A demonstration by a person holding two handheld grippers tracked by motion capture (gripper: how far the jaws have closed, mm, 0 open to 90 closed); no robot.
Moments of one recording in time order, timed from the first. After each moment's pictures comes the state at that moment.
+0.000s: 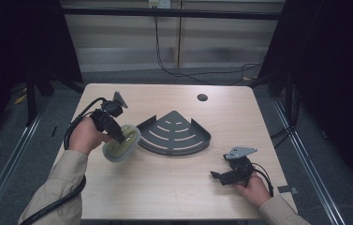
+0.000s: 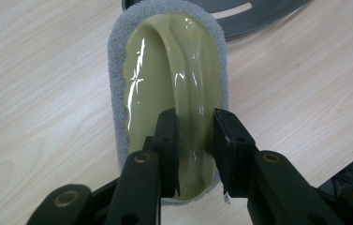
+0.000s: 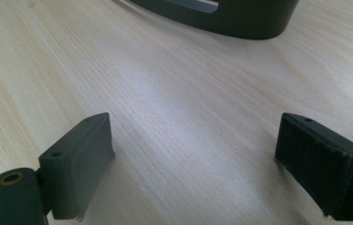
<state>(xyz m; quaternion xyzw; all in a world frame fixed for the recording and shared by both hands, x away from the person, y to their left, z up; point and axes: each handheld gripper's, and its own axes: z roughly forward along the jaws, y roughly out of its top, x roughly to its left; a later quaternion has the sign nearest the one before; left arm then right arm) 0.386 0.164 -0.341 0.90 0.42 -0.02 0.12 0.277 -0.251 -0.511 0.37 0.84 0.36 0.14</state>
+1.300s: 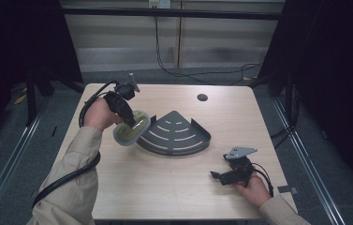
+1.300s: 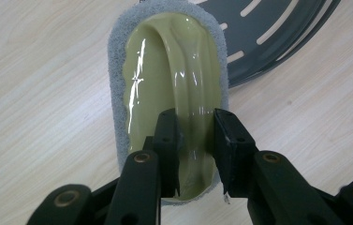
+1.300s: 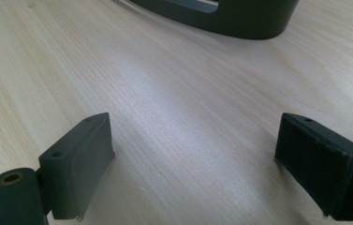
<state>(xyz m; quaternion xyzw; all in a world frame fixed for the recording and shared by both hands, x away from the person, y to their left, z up) 0.432 0.129 -0.324 0.91 0.39 -0.01 0.12 0.277 -0.251 -0.511 0.37 0.85 0.36 0.14</state>
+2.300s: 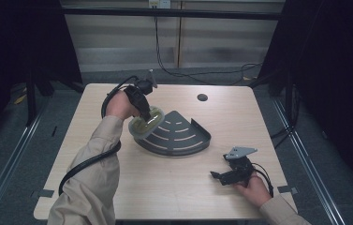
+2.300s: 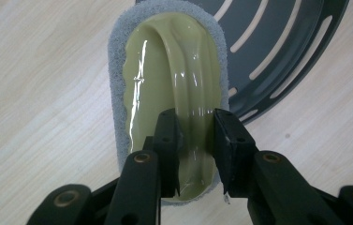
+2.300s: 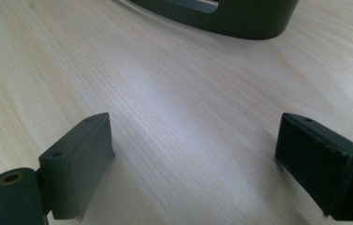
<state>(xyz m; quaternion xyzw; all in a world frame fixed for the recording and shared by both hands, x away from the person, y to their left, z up) 0.464 0.084 -0.337 0.92 0.36 -0.02 0.12 0.277 -0.251 -0.511 0.37 0.85 0.36 0.14</state>
